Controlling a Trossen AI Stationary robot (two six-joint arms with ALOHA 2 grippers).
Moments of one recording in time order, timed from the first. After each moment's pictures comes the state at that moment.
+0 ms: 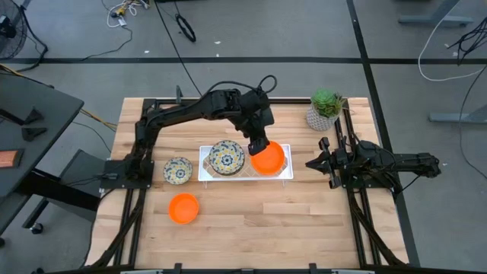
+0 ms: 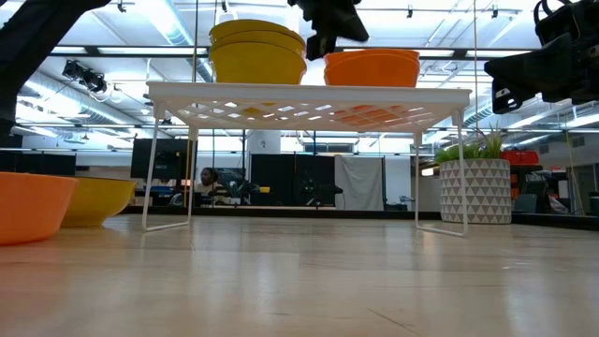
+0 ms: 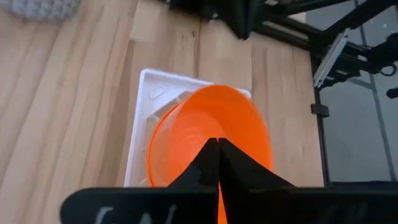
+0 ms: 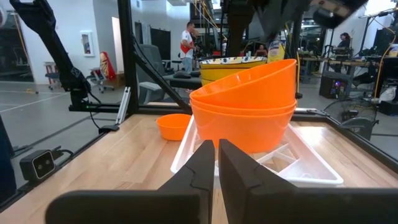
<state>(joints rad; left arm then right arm) 0.19 2.06 2.23 -1.03 0.34 -0.13 0.00 0.00 0.02 0.04 -0.15 -0.01</state>
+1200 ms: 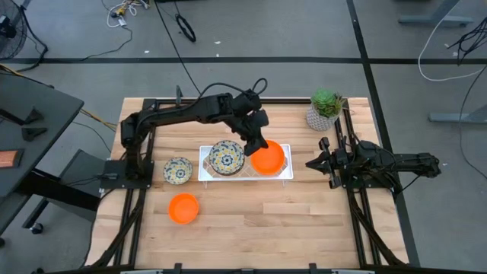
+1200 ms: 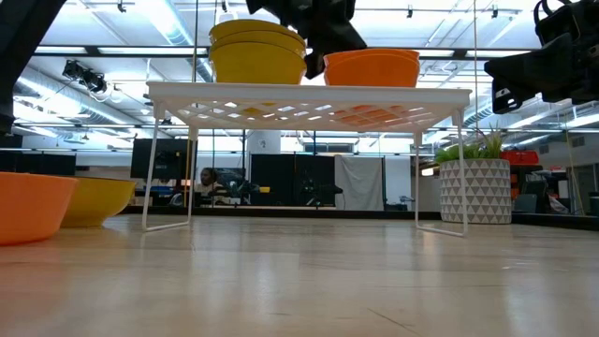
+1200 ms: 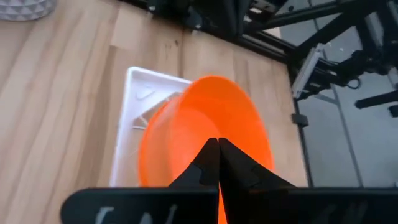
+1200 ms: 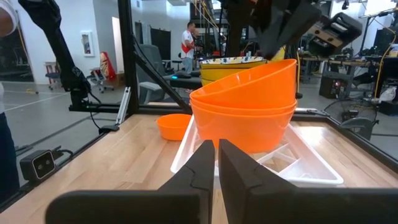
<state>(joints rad) 0.22 1.91 1.86 -0.69 0.46 -0.17 0.00 0.00 0.02 0.04 -0.15 -0.01</state>
